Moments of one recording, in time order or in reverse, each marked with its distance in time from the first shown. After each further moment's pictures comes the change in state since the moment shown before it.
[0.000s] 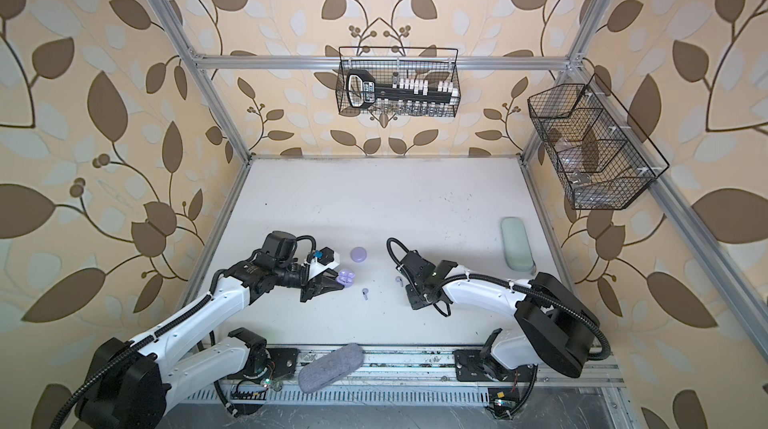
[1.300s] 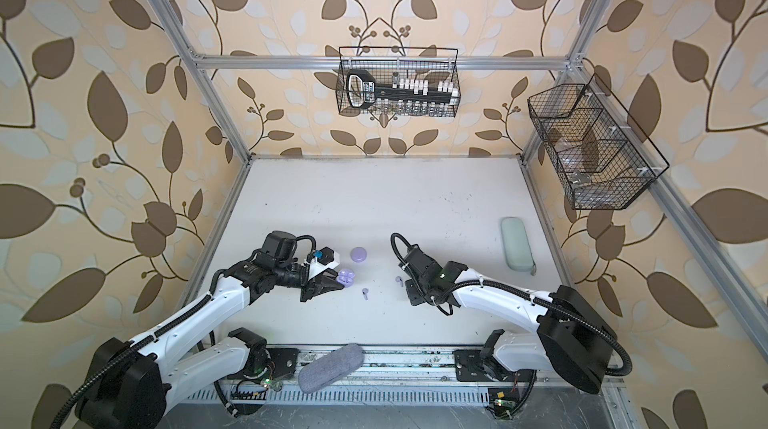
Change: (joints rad) left arm 0.000 0.000 0.001 0.000 0.000 -0.002; right arm 0.007 -0.122 0.002 0.014 0.014 0.002
